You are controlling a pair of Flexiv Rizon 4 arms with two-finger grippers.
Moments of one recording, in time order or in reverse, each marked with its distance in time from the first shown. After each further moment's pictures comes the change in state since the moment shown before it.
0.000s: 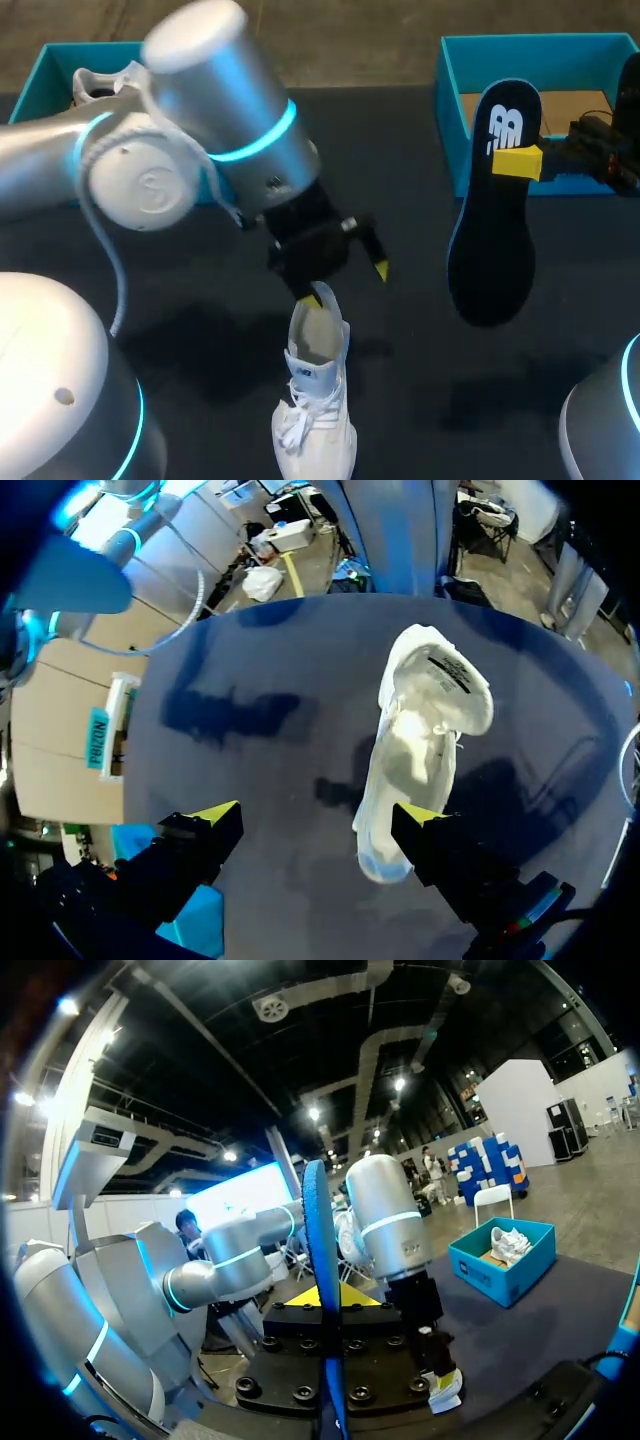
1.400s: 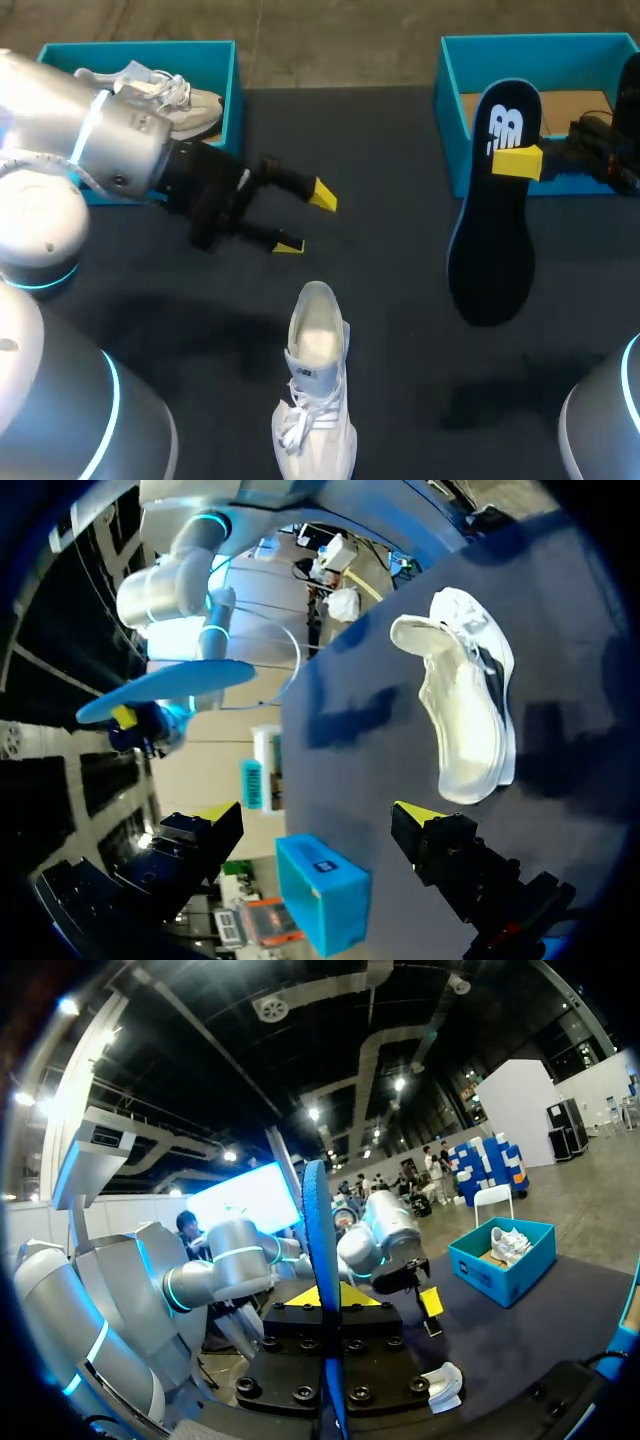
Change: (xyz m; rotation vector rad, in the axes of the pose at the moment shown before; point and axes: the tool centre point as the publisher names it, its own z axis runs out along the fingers) left arm -0.008 0.025 -0.093 0.075 -0.684 0.348; right arm 0.000 0.000 0.000 0.000 0.000 0.000
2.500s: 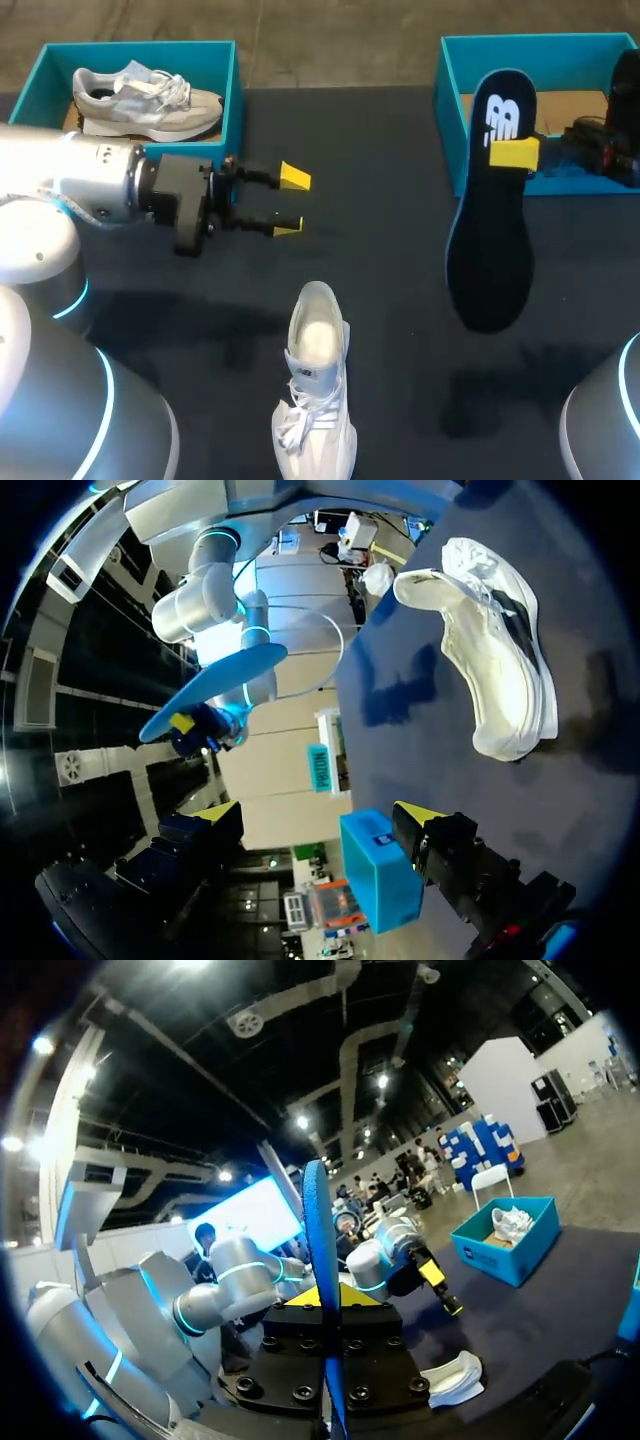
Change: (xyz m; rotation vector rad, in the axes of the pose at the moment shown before) left arm -0.004 0.021 -0.022 -0.089 -0.296 0.122; right arm -0.013 0.004 0.000 -0.026 0.008 0.175
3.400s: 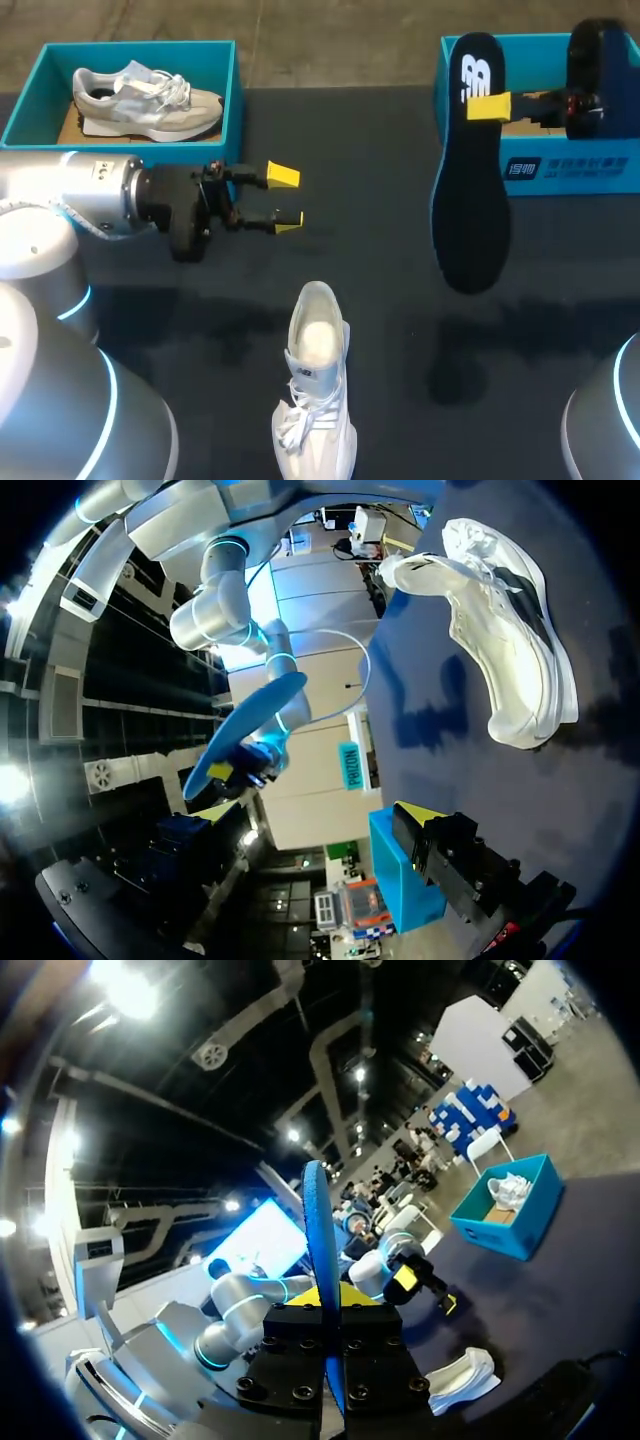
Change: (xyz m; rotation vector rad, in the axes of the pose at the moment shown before) left arm -0.002 0.003 -0.005 0.003 -0.141 0.048; right arm -0.069 0.028 0.004 -0.012 0.048 0.251
